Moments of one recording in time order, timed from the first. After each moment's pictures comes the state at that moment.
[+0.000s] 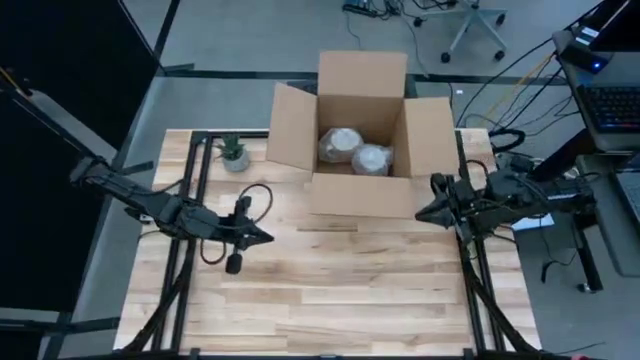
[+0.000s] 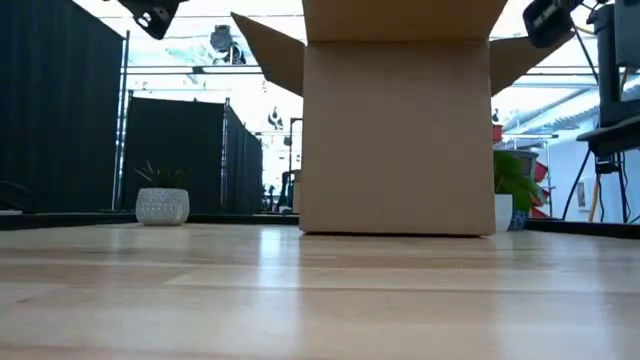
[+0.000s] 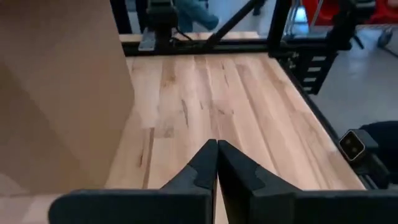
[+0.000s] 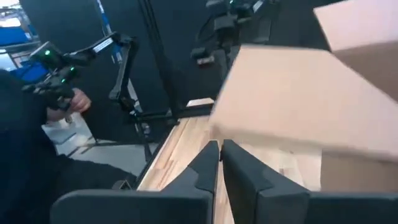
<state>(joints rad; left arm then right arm) -0.39 0.83 0.63 -0.16 -0.27 -0.13 0.15 0.35 0.51 -0.25 -0.08 0.24</state>
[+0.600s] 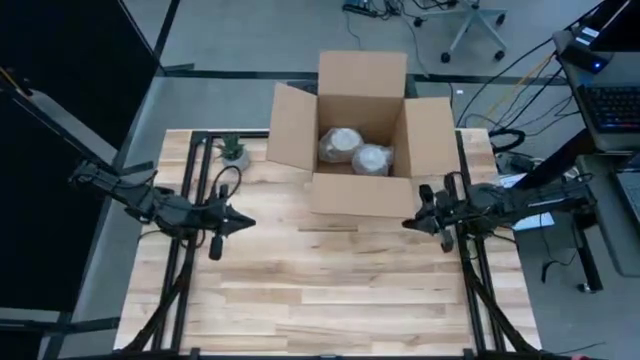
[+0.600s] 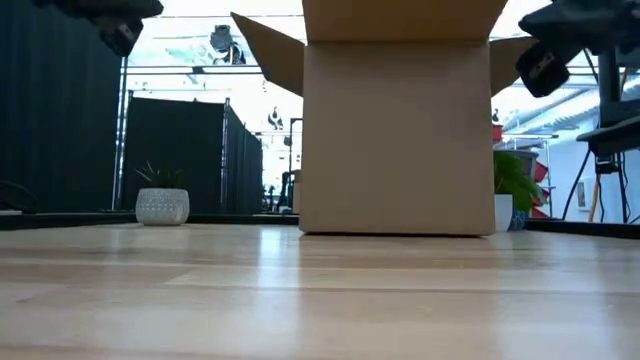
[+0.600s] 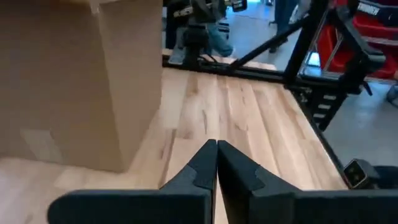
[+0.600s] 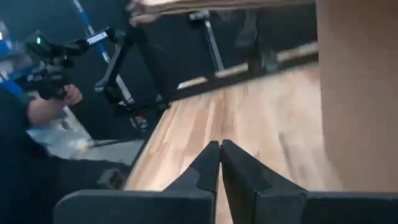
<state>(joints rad) -0.39 0.55 0.52 -0.28 -0.35 -0.24 0.15 0.36 0.29 -0.02 -0.04 0.26</state>
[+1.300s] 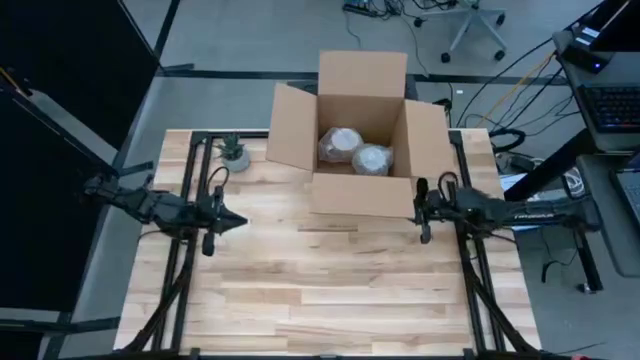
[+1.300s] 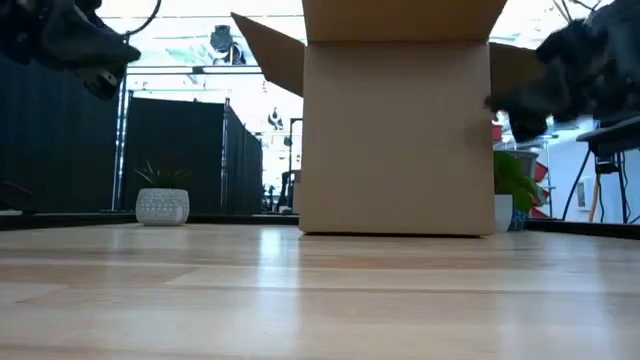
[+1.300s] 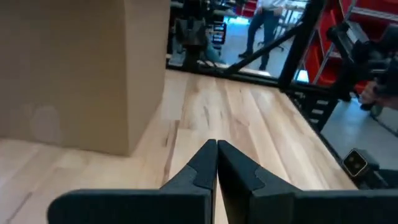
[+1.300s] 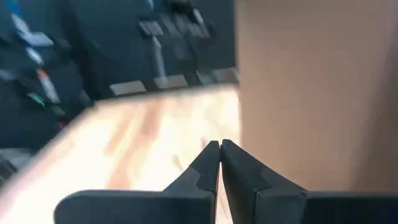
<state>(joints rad) -0.31 0.16 0.24 -0.26 -0.26 -0.23 -0.11 0.33 0.01 0.21 -0.03 0.14</state>
